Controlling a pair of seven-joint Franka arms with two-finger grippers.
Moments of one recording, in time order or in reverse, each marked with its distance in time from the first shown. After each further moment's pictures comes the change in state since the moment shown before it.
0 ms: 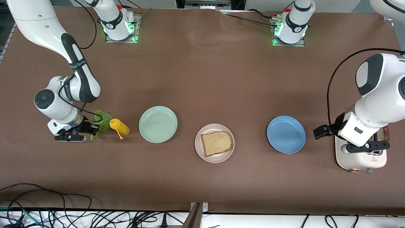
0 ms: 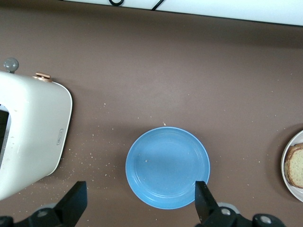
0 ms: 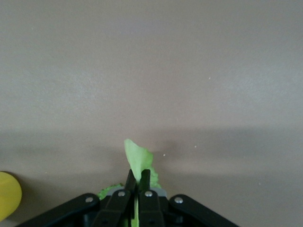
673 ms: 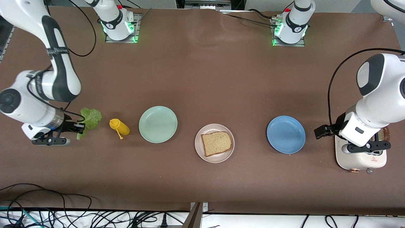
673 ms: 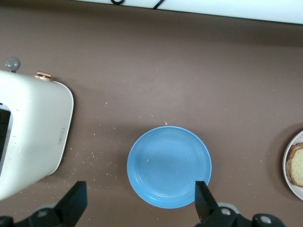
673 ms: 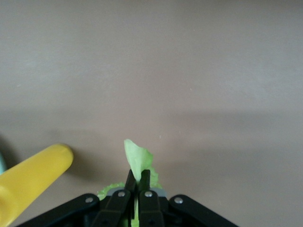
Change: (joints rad) left arm 0.003 0.000 0.000 0.000 0.000 -0.004 0.003; right arm 0.000 -0.111 -0.001 0.265 -0.002 -0.523 -0.021
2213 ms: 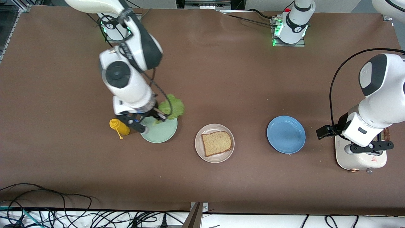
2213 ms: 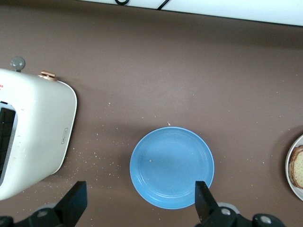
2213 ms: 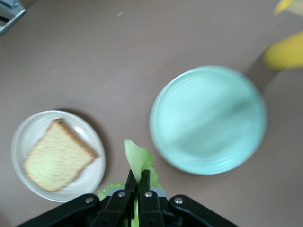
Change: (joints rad) left arm 0.011 0.000 0.000 0.001 0.000 -0.001 0.000; right arm 0.482 0.139 0.123 0.262 0.011 0.020 1.229
